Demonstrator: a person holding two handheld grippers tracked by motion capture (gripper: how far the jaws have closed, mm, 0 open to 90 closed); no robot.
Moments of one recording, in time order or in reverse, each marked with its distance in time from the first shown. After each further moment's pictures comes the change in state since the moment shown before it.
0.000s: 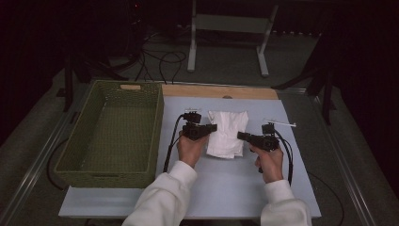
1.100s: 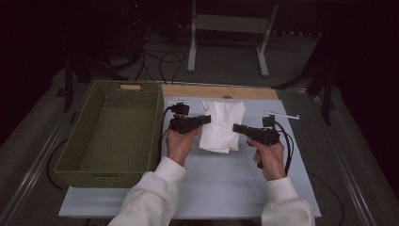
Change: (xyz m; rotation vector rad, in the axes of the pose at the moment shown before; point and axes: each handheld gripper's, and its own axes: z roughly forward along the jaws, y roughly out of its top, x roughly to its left) left arm -0.009 0.024 -0.058 -0.070 -0.084 -0.017; right arm 0.038 0.025 -0.019 -0.043 0.135 -0.029
